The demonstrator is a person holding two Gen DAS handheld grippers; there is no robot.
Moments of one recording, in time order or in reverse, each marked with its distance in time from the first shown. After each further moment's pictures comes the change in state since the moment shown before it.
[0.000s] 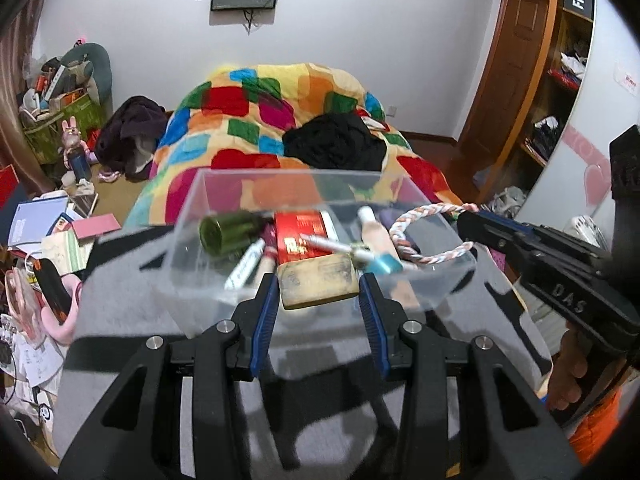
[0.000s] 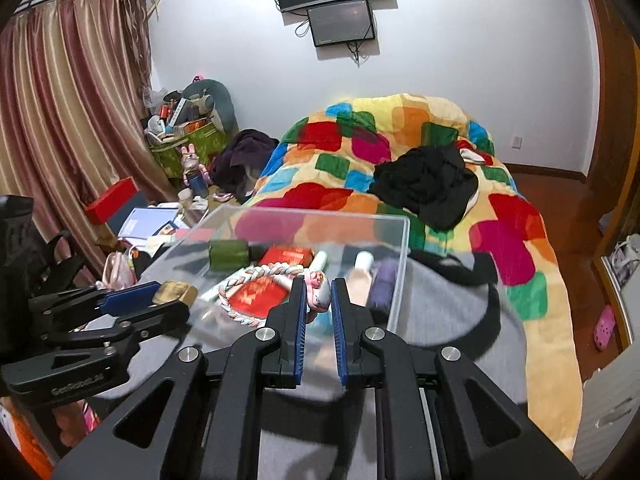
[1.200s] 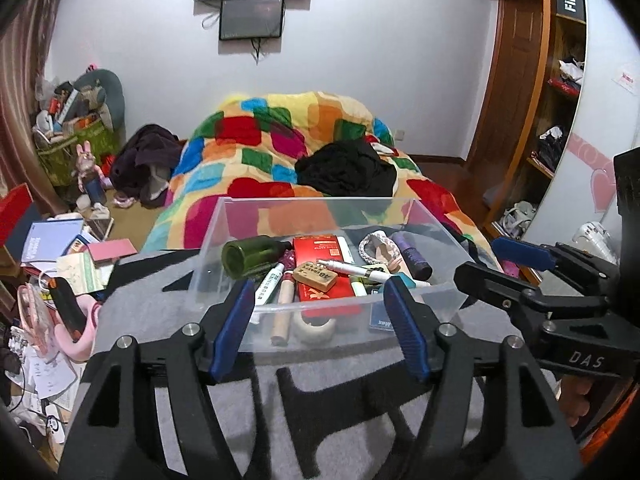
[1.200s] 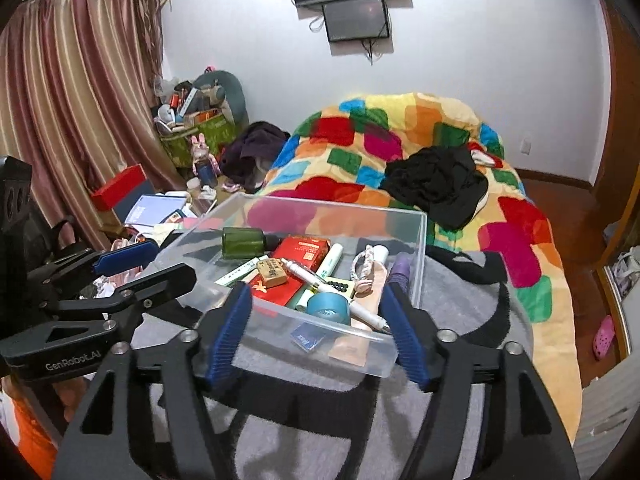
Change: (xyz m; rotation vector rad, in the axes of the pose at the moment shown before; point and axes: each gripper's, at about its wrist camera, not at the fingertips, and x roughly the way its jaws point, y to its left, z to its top) left arm -0.018 0.001 -0.012 0.032 -0.114 0.053; right arm -0.015 0.019 -0.017 -0.055 -0.002 0.020
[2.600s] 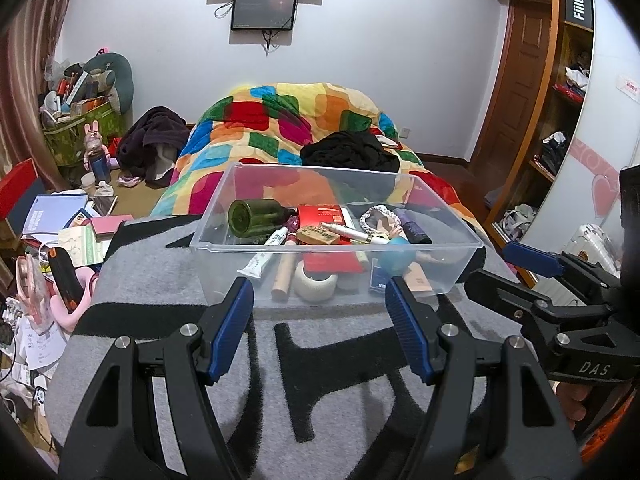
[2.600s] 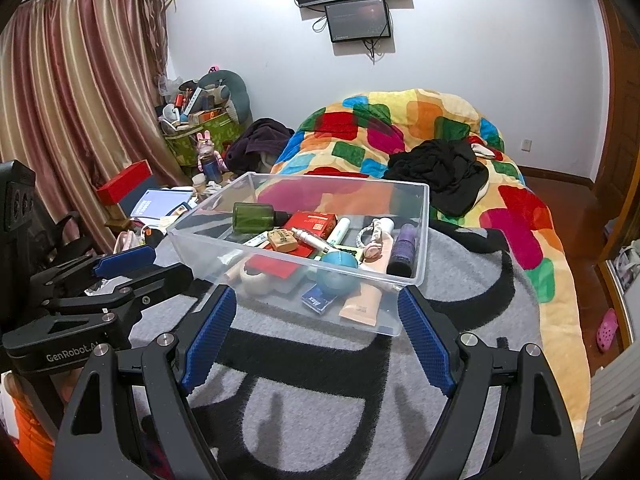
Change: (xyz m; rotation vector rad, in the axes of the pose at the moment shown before) left arm -0.009 0.003 -0.031 -0.062 0.017 0.000; right arm -0.008 0.003 -0.032 0.010 0.007 0.014
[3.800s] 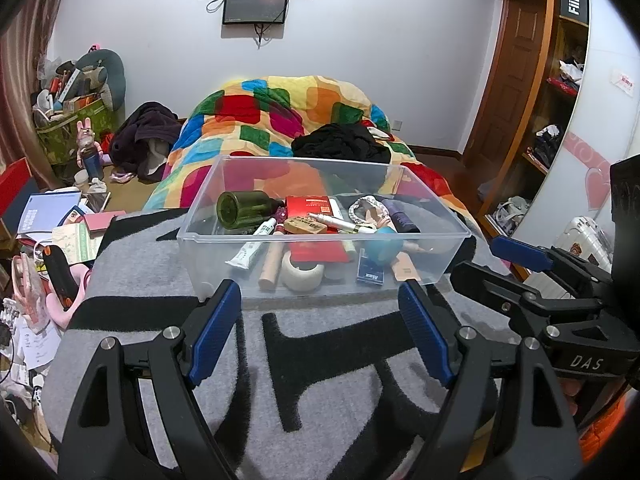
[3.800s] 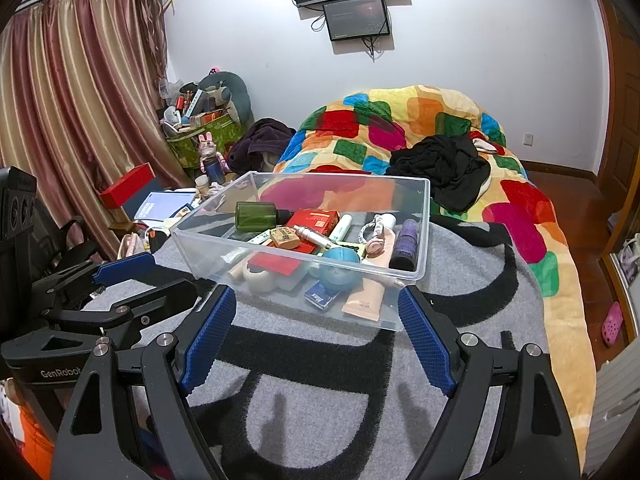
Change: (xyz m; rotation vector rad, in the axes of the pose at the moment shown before) left arm -0.002 -0.007 -0.001 0.013 0.030 -0.025; right arm 0.001 0.005 -0.007 0.010 0.004 0.011
